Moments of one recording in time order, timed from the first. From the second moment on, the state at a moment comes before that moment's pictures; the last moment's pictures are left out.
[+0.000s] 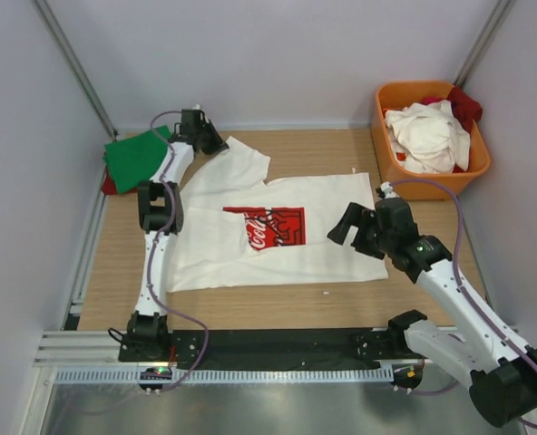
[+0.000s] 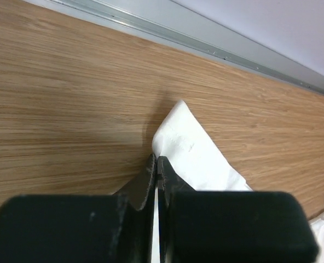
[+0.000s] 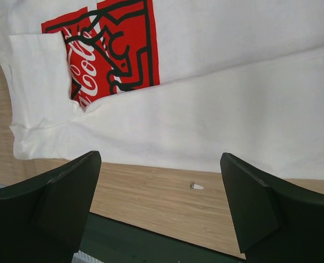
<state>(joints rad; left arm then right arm) -0.10 2.78 2.52 -0.40 0.31 -0.60 0.37 0.87 0.74 -0.60 -0.09 0.69</state>
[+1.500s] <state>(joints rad) -0.11 1.86 1.65 -0.69 0.31 -0.42 0.15 2.32 1.96 -0.71 0.30 0.51</state>
